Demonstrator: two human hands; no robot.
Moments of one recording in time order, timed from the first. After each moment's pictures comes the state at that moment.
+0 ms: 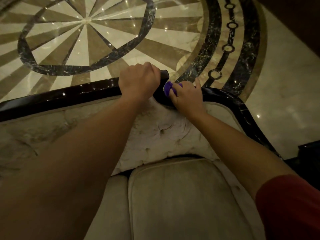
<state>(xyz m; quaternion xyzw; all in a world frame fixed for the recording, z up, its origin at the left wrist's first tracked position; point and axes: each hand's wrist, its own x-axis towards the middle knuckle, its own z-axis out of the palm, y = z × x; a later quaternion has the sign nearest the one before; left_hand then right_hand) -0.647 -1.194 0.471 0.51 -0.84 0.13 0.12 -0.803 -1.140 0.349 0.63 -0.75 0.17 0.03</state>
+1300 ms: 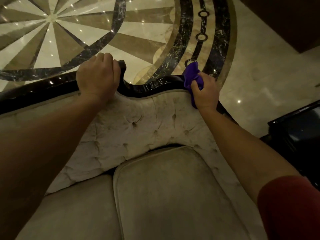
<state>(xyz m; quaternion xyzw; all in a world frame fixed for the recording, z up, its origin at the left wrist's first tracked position) -0.644 -1.182 0.454 0.46 -0.86 0.15 0.16 -0.929 -1.031 0.322 0.37 -0.84 0.39 -0.07</state>
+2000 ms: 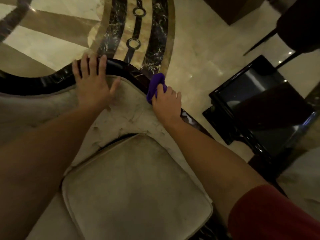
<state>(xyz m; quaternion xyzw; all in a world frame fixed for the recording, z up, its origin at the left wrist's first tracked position) -0.813 -1.106 0.296 0.36 -0.92 0.02 0.12 -0.958 -0.911 0.275 0.39 -0.92 0.05 -0.02</state>
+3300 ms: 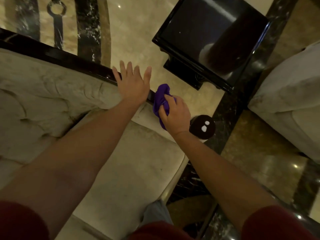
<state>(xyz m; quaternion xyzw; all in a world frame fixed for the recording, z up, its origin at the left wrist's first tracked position) -0.967 -0.749 0.253 0.27 -0.94 -0.19 -0.05 -0.944 -0.565 0.227 0.20 -0.95 0.25 -0.04</state>
